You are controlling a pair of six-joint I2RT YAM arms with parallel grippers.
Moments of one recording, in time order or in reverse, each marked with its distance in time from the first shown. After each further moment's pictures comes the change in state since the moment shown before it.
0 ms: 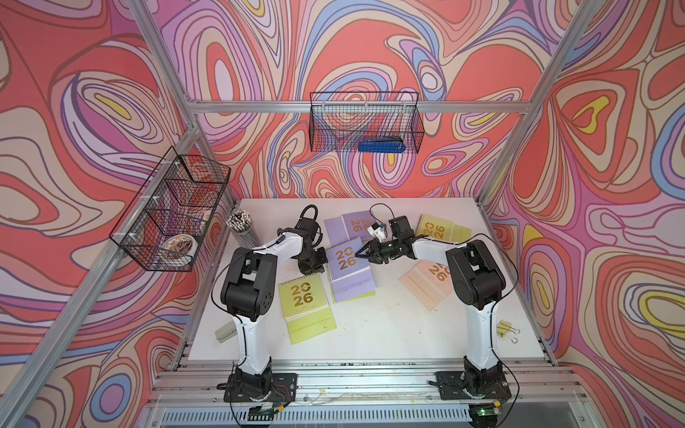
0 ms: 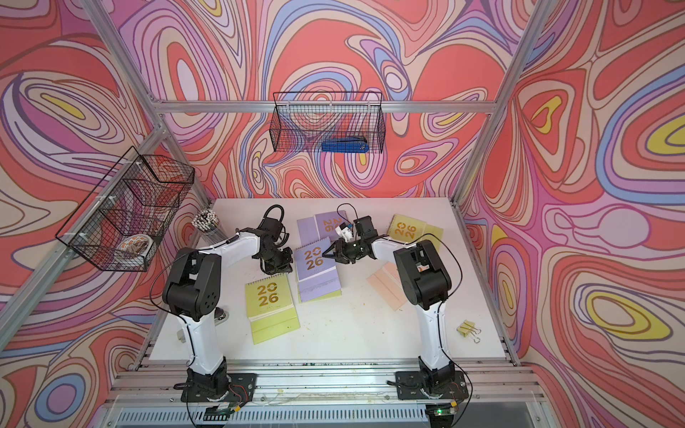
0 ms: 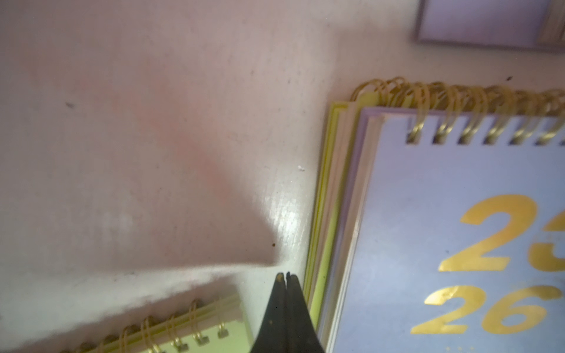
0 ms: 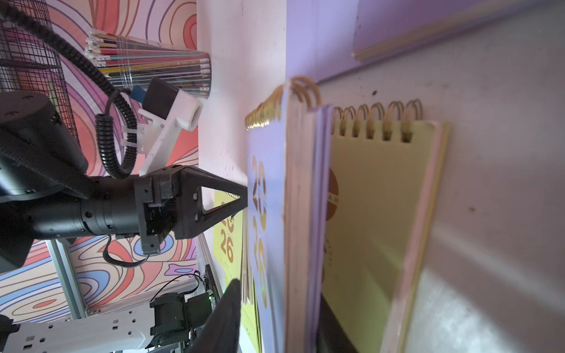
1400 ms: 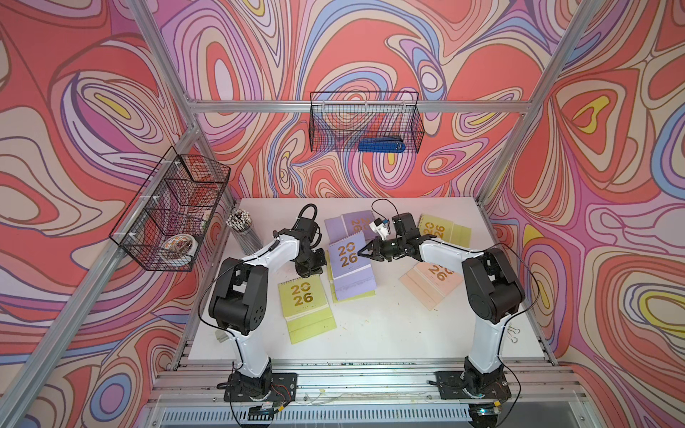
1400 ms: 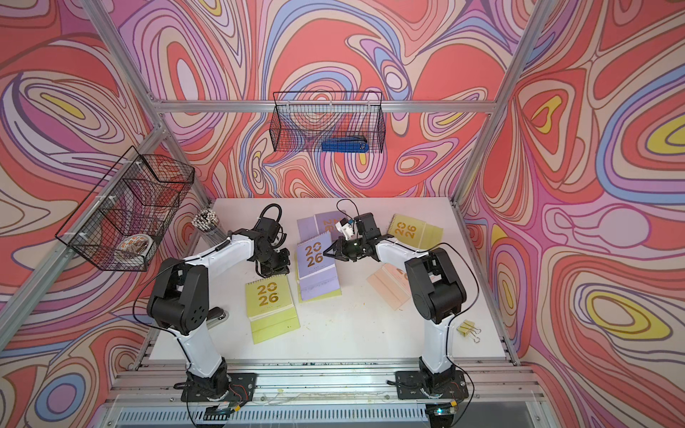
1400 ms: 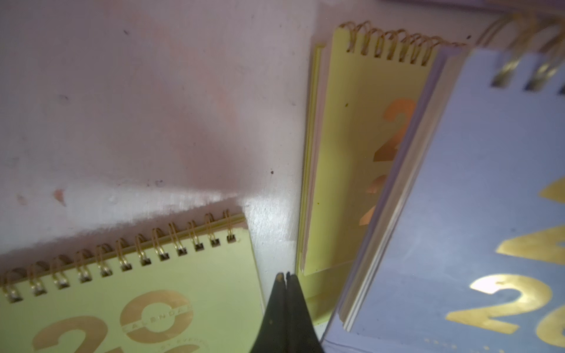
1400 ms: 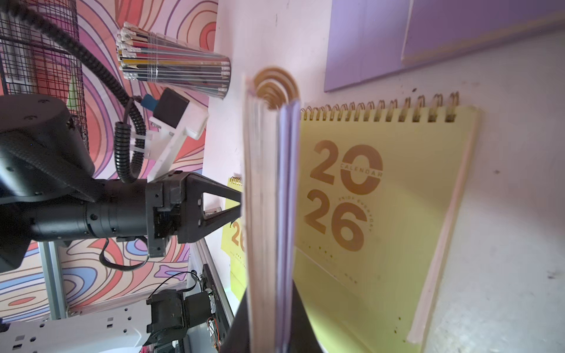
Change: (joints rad) left arm -0.020 -0.135 -0.064 -0.053 -0.034 -0.008; right arm 0.023 -0.163 -0.093 -0.007 0.056 -0.015
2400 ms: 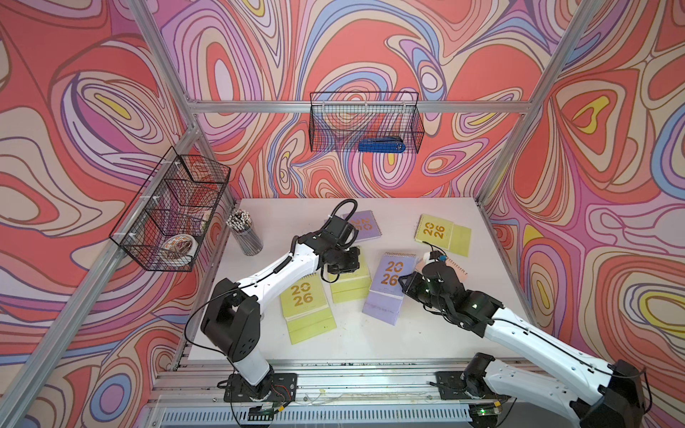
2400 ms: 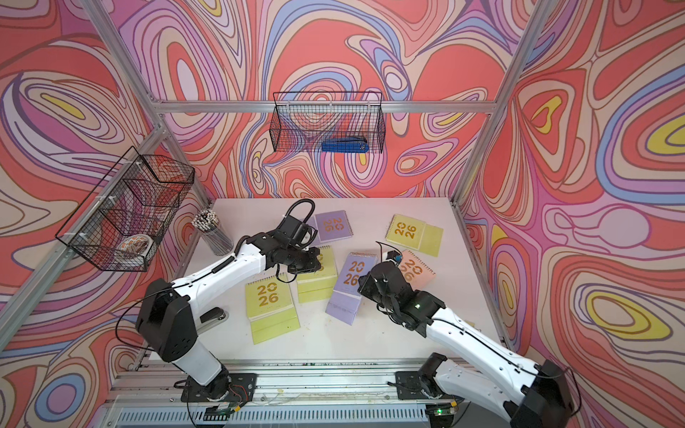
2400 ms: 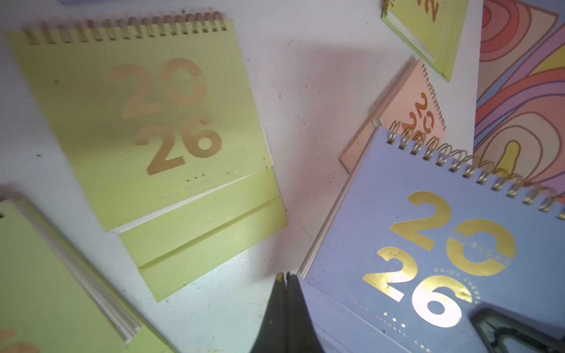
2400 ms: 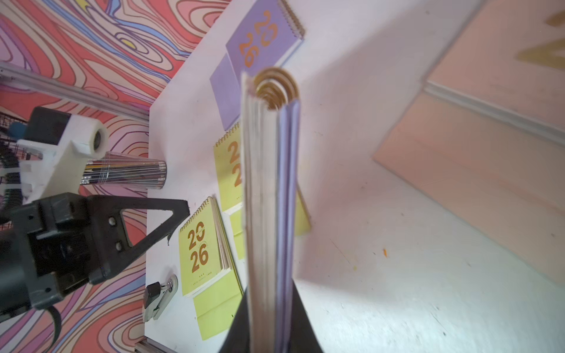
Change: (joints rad) left arm -0.294 -0.201 0.049 0.053 -0.023 -0.059; right arm 0.302 -0.921 -0.506 -0.259 0.943 0.402
